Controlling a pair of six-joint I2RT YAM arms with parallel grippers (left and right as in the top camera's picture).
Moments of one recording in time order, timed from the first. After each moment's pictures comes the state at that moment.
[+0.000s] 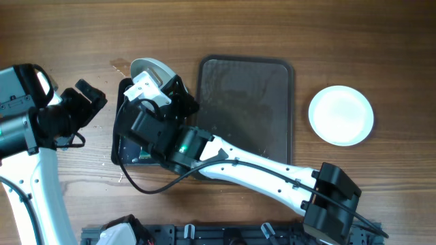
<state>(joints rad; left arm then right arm) 0.35 1.23 1.38 -1.23 0.19 -0.50 1.14 1.92 1.64 -0.41 1.08 -0.07</state>
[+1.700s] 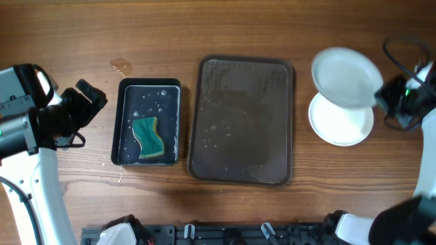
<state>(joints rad) 0.35 1.23 1.38 -1.23 0.20 -0.50 -0.50 1.50 1.20 -0.91 -0.26 0.42</state>
